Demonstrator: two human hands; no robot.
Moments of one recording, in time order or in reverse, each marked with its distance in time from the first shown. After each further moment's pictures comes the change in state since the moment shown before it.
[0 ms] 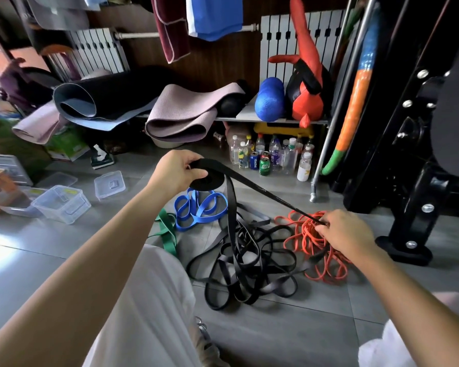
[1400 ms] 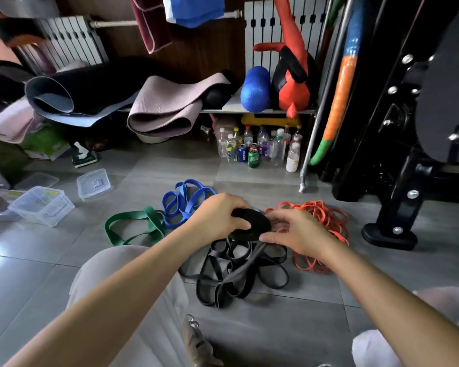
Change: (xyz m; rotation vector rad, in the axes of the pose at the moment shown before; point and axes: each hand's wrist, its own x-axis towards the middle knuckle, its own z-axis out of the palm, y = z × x) left_hand -0.054 0.039 0.090 0.213 -0.438 0.222; right_hand -0.030 -0.052 -0.008 0.654 -0.327 -0.310
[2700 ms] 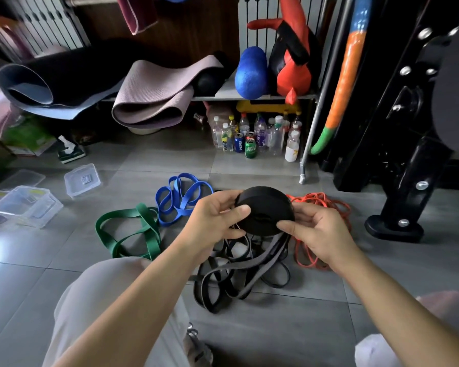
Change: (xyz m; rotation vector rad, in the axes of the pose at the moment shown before) left_hand 0.011 -0.003 0.014 -1.031 0.108 -0.201; right_hand 0.007 0.015 -0.009 0.574 0.269 -0.057
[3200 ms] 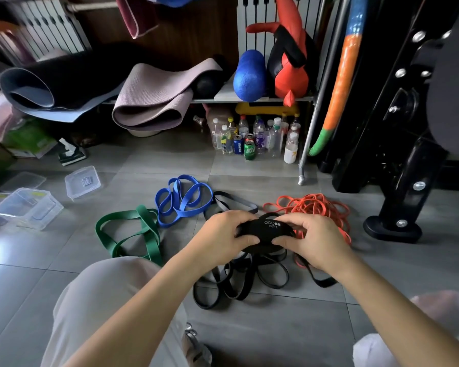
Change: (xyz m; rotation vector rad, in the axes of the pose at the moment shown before) left_hand 0.001 -0.014 0.010 0.818 -0.146 0.206; right_hand -0.010 -0.005 -0.004 -0.615 -0.035 -0.134
